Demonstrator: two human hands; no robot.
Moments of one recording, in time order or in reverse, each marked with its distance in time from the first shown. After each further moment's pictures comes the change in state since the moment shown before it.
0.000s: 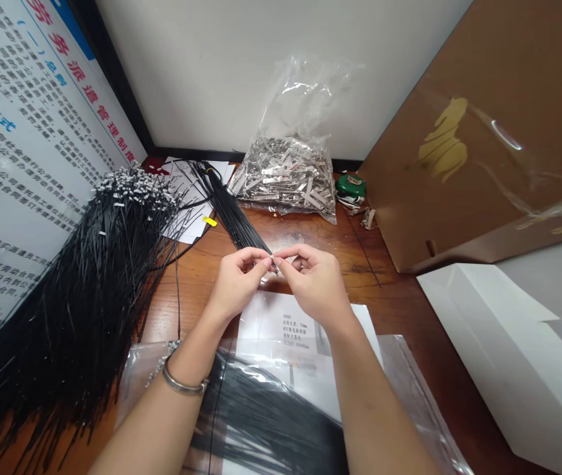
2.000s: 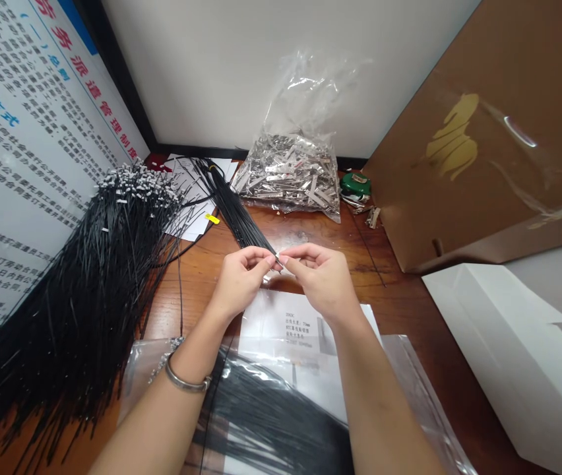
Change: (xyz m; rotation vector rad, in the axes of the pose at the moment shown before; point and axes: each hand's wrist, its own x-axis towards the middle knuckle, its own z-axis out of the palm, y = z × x) left_hand 0.001 -0.001 0.002 -0.076 -0.025 -0.042; right_hand 0.004 0.005 0.000 0.365 -0.028 0.186
